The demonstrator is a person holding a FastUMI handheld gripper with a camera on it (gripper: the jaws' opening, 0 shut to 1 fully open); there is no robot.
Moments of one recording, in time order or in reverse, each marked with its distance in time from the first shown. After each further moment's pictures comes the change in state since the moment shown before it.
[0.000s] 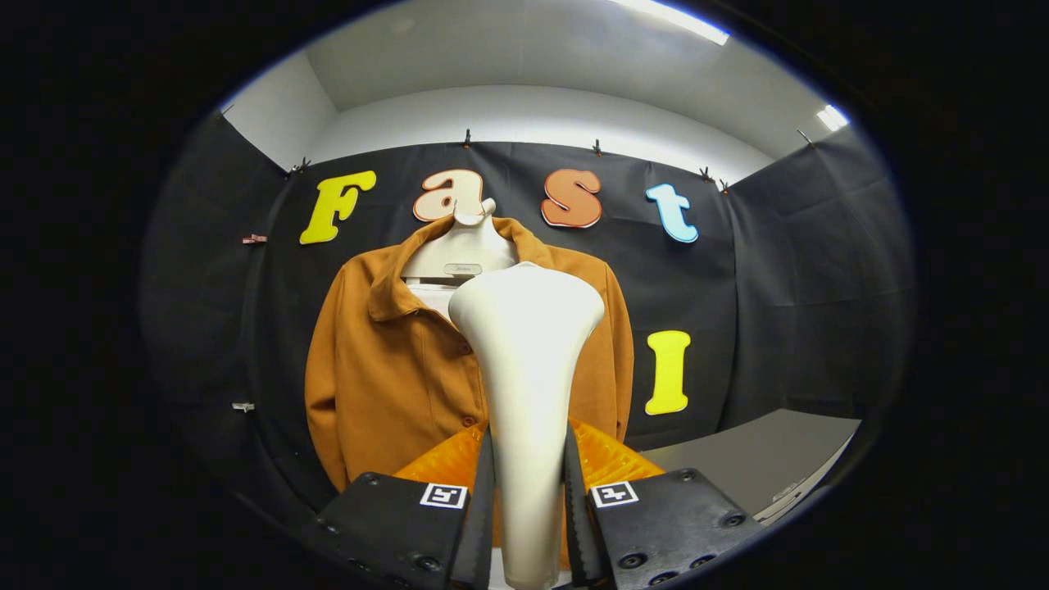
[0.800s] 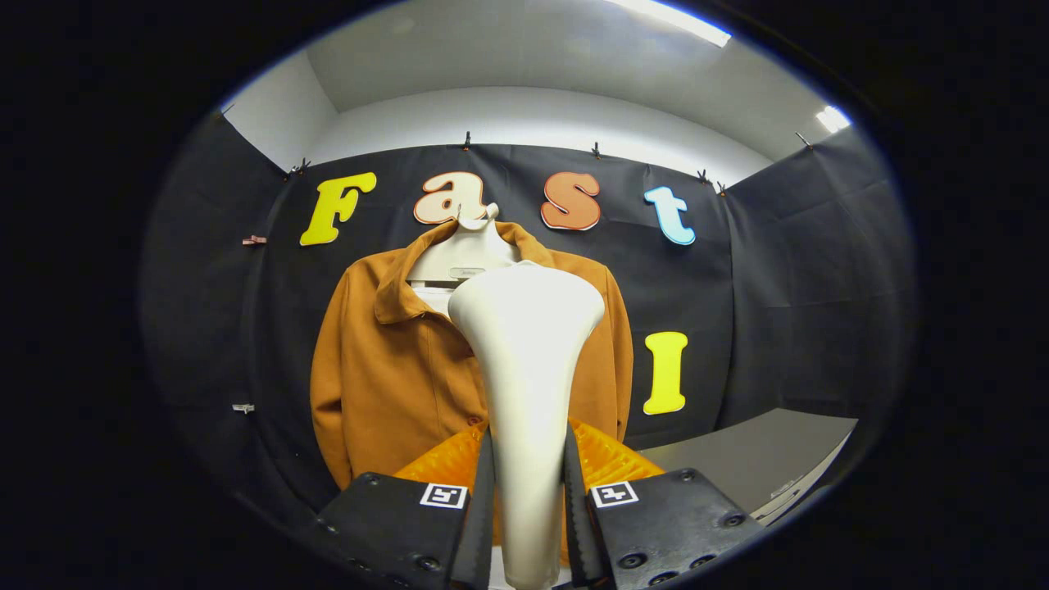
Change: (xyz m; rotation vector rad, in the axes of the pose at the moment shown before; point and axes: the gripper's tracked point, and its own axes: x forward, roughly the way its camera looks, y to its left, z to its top) arm -0.005 -0.001 0.001 0.000 -0.018 -0.001
